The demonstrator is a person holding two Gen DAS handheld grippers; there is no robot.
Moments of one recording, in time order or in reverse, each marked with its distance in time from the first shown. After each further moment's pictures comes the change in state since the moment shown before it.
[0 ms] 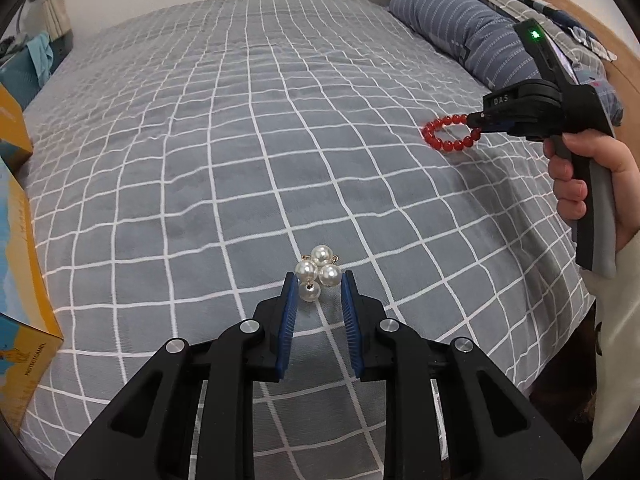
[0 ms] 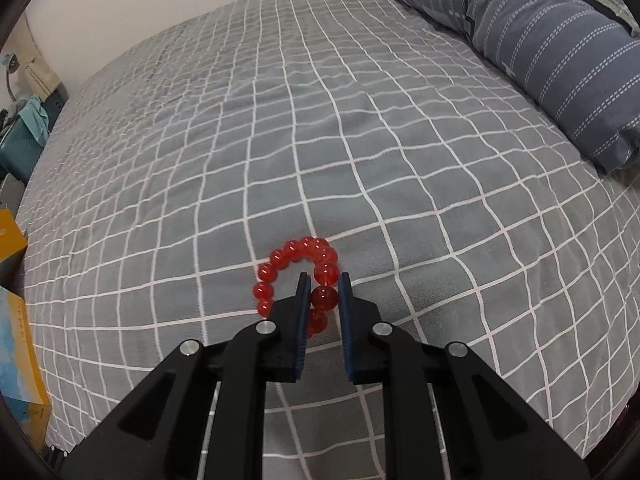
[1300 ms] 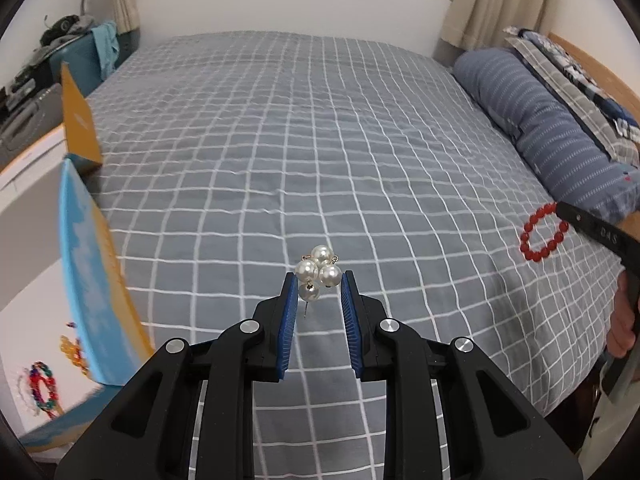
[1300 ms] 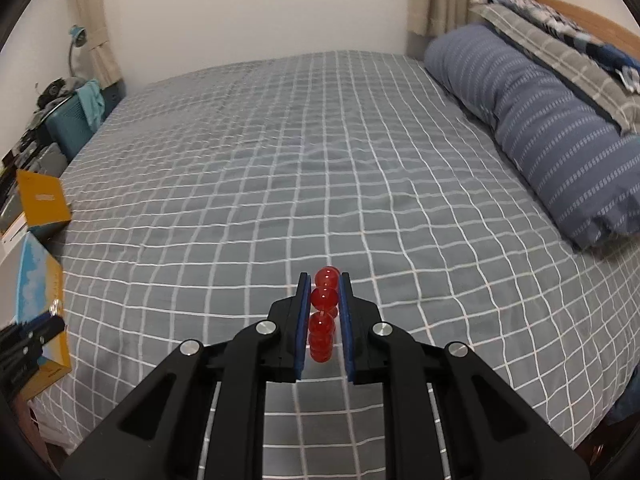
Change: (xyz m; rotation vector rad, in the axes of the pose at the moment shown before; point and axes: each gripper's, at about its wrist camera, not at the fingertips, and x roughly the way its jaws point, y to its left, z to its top) left arm -0.071 0.088 0.061 -0.169 -0.123 0.110; right arm -0.115 0.062 -0.020 -0.189 -0.210 0.044
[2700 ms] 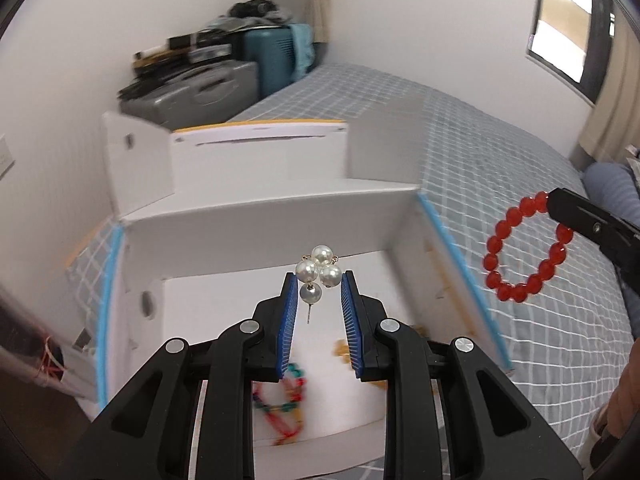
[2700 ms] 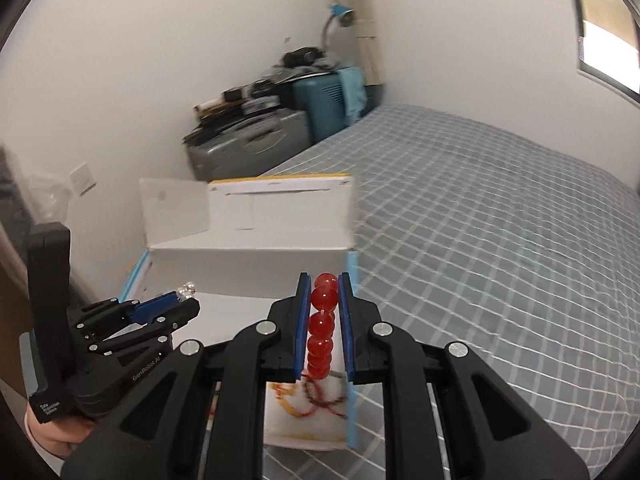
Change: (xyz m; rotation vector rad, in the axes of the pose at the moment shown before) left arm -0.150 0.259 -0.040 -0.344 -0.130 0.367; right arm -0.091 0.409 0.007 -0.472 -0.115 0.598
